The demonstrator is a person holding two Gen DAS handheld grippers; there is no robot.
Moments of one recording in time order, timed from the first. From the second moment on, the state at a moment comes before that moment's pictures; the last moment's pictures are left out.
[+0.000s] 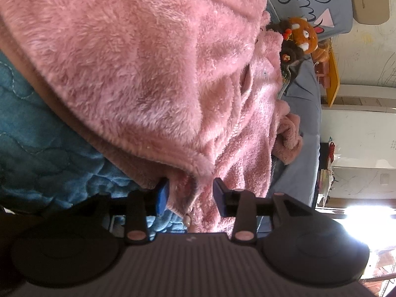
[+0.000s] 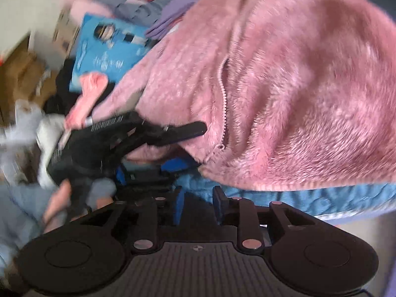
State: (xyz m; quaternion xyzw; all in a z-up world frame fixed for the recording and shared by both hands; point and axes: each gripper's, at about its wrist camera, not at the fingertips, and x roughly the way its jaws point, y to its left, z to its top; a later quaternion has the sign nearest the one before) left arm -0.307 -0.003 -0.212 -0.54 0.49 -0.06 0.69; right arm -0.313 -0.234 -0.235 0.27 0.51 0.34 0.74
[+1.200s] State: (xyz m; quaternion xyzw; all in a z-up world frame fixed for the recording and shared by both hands) left arm -0.308 -0.013 -0.214 -0.55 0.47 -0.06 0.68; right arm -0.321 -0.272 -0.269 0.49 0.48 0.24 0.69
